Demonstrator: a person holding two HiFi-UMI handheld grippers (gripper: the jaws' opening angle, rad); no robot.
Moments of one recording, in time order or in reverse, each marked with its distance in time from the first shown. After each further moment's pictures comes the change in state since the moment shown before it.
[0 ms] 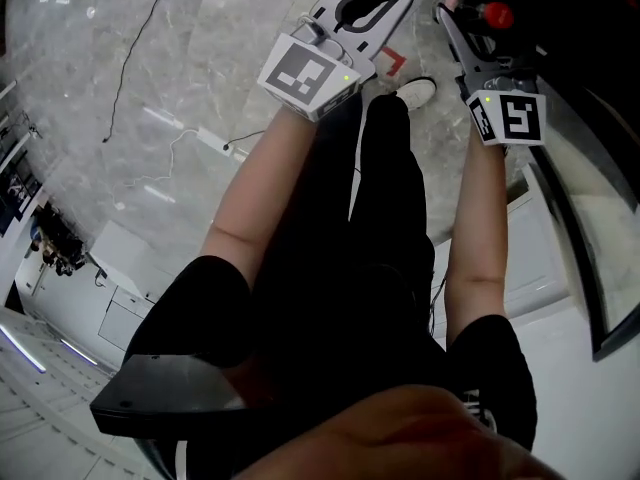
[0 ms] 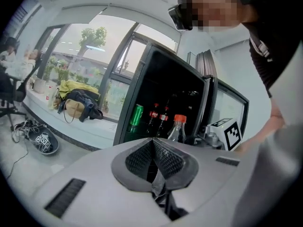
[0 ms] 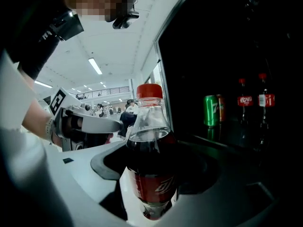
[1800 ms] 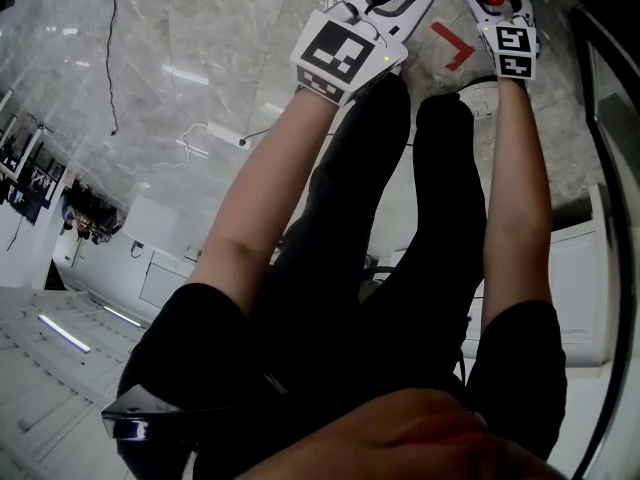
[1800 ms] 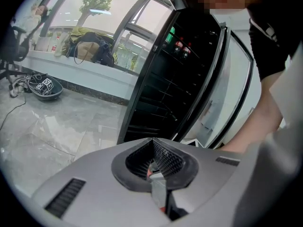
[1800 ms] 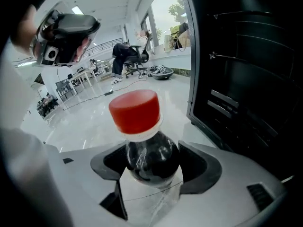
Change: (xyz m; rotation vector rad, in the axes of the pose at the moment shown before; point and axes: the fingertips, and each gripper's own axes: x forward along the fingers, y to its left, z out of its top) left arm 0.031 0.128 -0.378 -0.070 0.310 -0.069; right arm 0.128 -0.001 -0.557 0.008 0.587 -0.019
